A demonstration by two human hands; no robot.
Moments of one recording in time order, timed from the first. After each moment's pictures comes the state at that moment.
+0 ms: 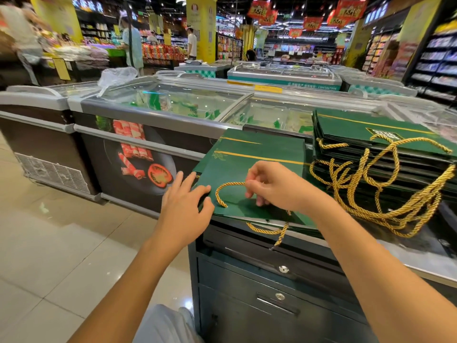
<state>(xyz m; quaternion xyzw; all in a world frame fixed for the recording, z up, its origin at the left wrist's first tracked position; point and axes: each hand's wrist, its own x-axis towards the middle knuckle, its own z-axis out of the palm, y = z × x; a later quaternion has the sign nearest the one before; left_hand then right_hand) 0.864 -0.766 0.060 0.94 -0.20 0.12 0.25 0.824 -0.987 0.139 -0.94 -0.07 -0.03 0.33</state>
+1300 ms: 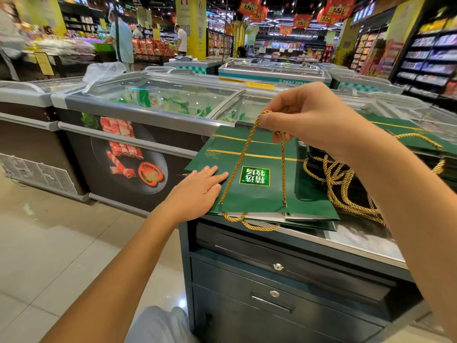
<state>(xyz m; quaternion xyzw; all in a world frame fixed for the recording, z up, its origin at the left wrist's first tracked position) 0.907 -0.794 0.085 0.93 -0.34 0.00 0.17 0.796 -0.998 0.246 -0.90 -0.08 -0.17 0.39</state>
